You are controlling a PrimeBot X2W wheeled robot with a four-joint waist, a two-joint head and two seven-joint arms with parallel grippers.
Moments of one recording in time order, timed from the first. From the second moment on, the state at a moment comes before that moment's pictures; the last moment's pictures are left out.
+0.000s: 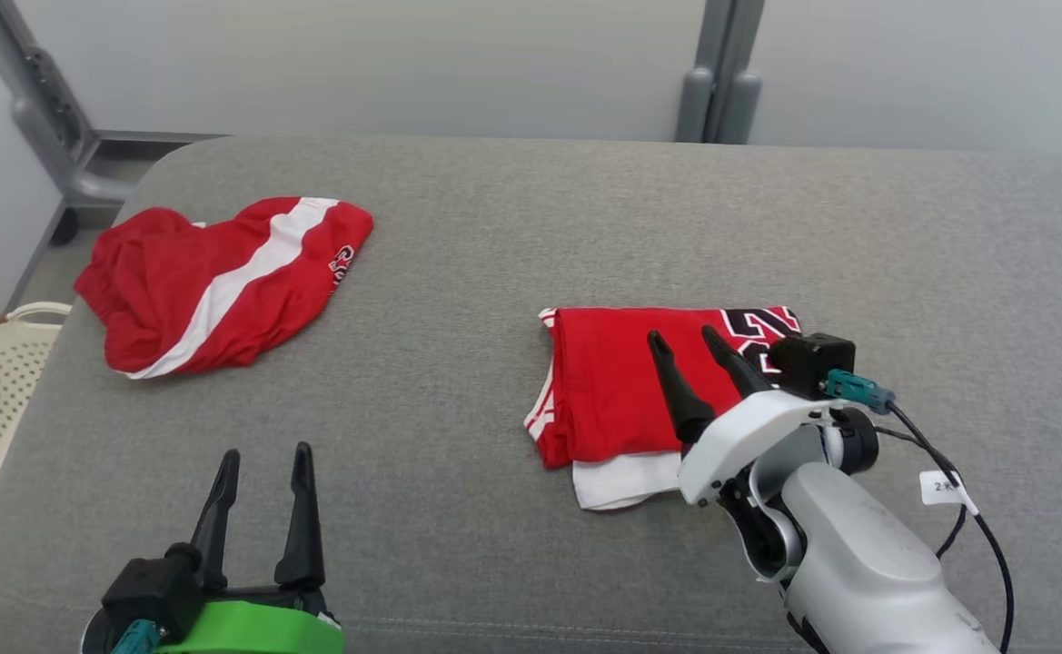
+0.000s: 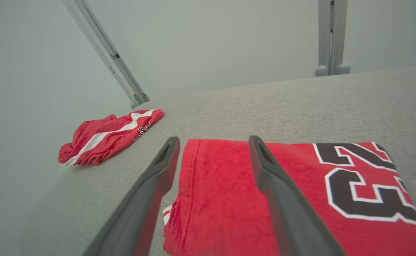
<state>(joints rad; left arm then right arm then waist) 0.04 0.05 -0.09 0.13 -0.31 -0.09 -0.26 -0.54 -0.05 0.47 0.76 0.63 0.13 -0.26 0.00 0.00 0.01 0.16</state>
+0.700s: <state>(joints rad) 0.05 0.05 0.02 0.17 -0.31 -0.06 -0.26 -0.30 -0.05 0.24 0.44 0.28 0.13 -0.26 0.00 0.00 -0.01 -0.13</state>
